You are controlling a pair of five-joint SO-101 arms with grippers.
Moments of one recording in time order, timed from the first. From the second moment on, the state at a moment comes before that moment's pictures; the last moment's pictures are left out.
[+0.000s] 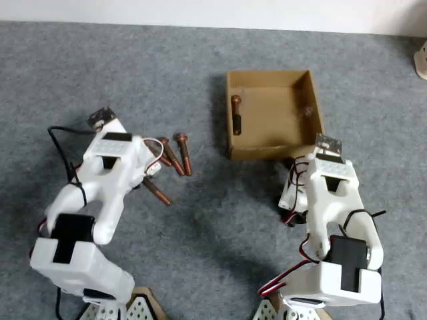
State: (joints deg) left arm -2.9 9.0 30.6 53.2 47.8; right arm 7.2 0.9 41.3 59.6 -8.5
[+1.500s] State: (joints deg) left arm 1.1 14.6 -8.9 80.7 18.7; right arm -13.2 -104.0 95.9 46.8 -3.1
